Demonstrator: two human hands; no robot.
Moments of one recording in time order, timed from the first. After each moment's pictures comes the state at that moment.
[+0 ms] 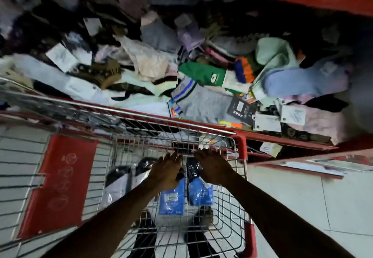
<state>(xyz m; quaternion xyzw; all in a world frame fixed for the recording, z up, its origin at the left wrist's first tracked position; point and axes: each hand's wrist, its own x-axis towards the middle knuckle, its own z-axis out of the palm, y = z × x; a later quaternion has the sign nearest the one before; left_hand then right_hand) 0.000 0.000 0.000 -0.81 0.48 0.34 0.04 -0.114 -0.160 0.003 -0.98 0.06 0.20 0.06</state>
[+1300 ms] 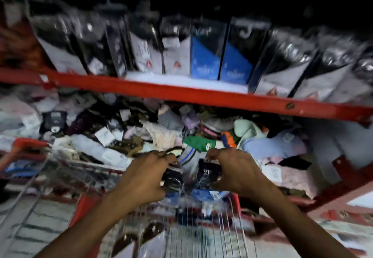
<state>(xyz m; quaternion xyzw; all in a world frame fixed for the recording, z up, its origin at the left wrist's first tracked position) 0.052 0.028 0.315 -0.83 0.55 0.06 -0.04 -0.097 -0.162 0.323 -0.99 0.15 -0.01 0.08</state>
